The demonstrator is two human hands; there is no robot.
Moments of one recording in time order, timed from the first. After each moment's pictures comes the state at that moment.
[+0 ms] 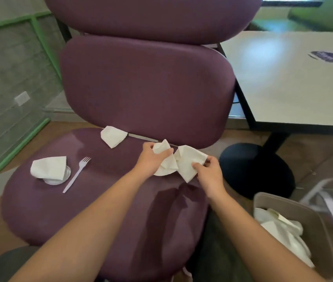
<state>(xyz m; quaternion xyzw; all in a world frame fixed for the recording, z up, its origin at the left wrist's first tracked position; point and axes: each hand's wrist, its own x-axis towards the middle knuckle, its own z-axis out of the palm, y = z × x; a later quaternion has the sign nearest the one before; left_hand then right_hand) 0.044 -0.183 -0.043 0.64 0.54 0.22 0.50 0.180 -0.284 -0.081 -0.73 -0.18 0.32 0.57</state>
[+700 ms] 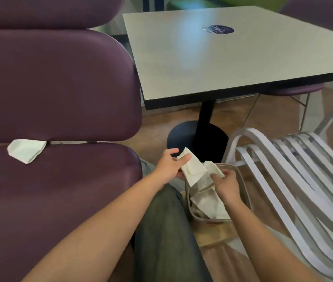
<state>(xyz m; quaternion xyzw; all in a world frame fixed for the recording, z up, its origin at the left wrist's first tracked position) 0.233 -0.341 -0.083 0.65 0.36 0.05 0.67 0.319 -0.493 -0.121 -0.84 0.00 0.22 0.49</state>
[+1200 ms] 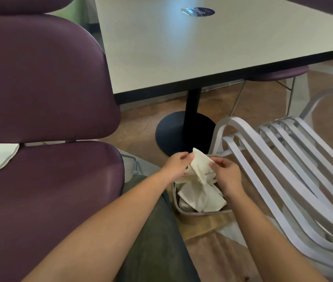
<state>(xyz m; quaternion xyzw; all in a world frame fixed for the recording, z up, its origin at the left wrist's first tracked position) 0.282 -0.382 -0.107 0.70 0.33 -0.05 0.63 0.350 -0.521 -0.111 -0.80 0.00 0.21 0.56</state>
